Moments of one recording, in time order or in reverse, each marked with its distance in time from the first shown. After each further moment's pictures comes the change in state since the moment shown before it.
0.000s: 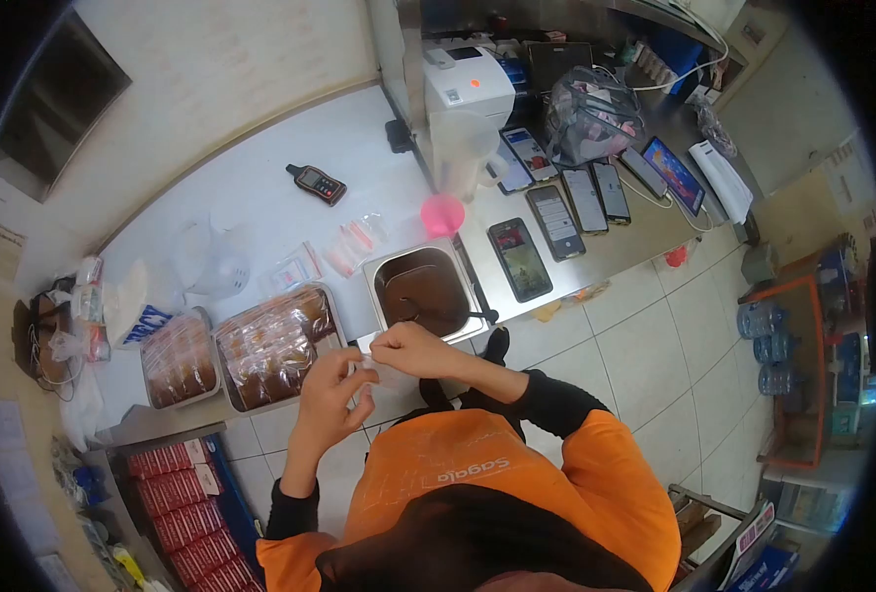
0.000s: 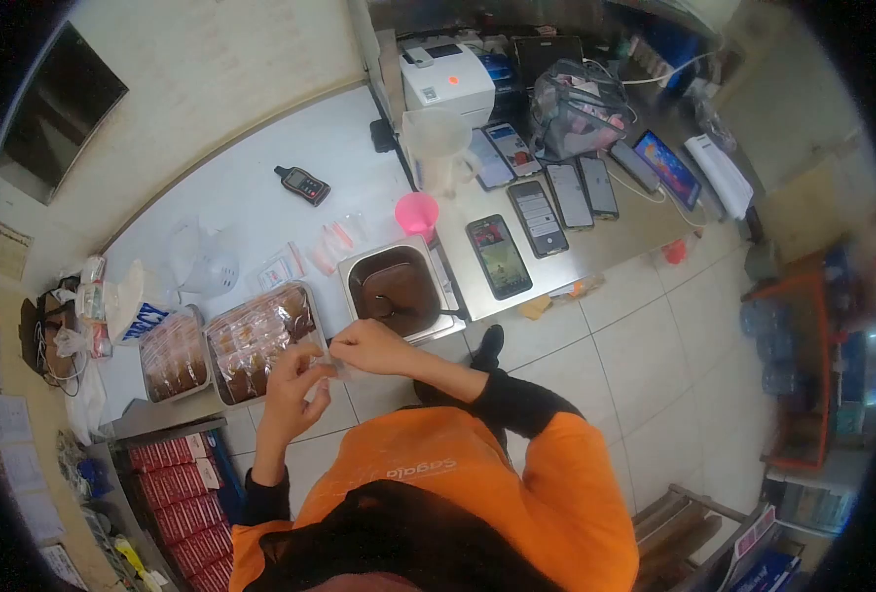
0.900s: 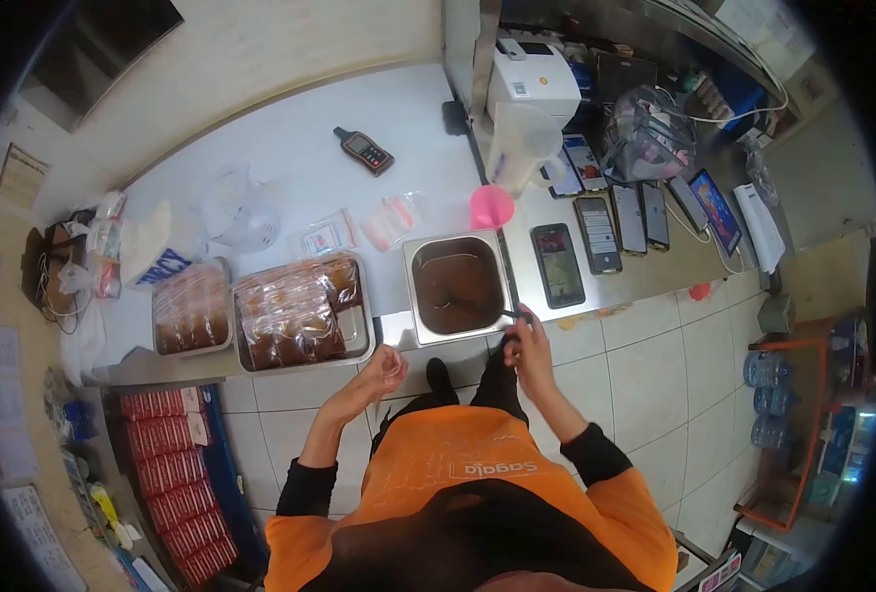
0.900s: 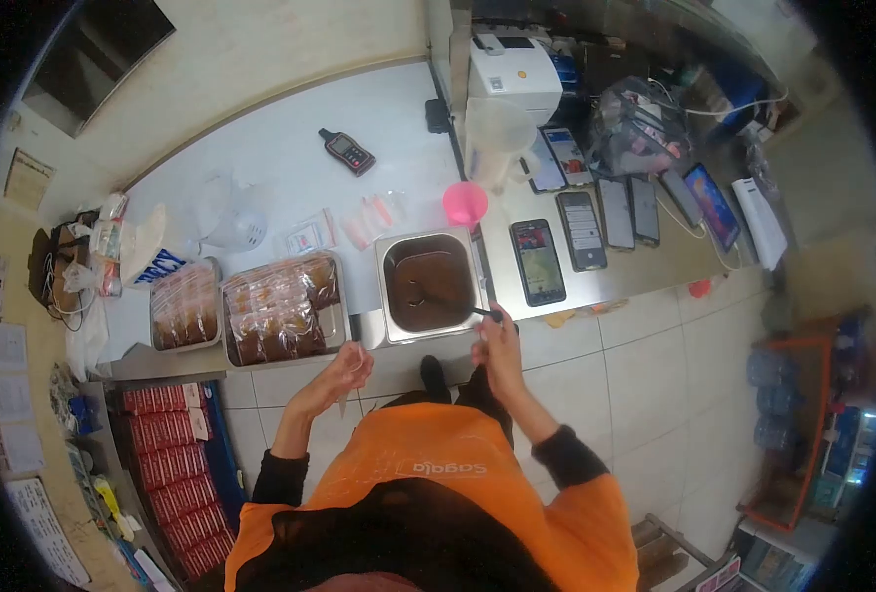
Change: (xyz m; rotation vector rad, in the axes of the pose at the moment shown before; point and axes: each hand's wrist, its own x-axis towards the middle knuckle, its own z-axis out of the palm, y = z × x) left_hand -0.054 -0.055 0.062 -1.334 -0.385 -0.662; right_hand -0.082 0.080 -0.021 0.869 0.755 0.444
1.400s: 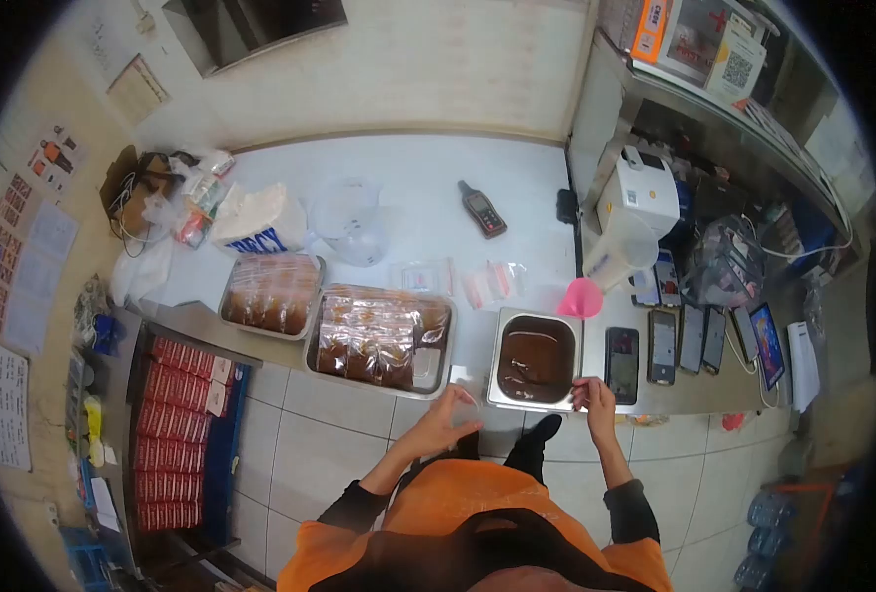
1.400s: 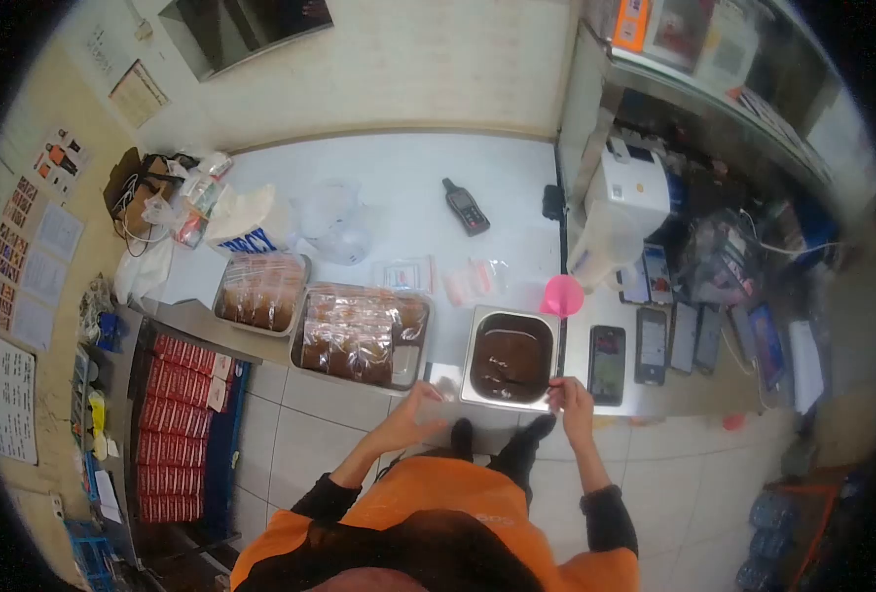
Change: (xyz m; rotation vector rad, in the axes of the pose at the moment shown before) left_hand 0.006 -0.032 0.011 0.597 0.413 0.338; right_hand 0.073 -0.008 -0.031 -0.394 -0.363 -0.253
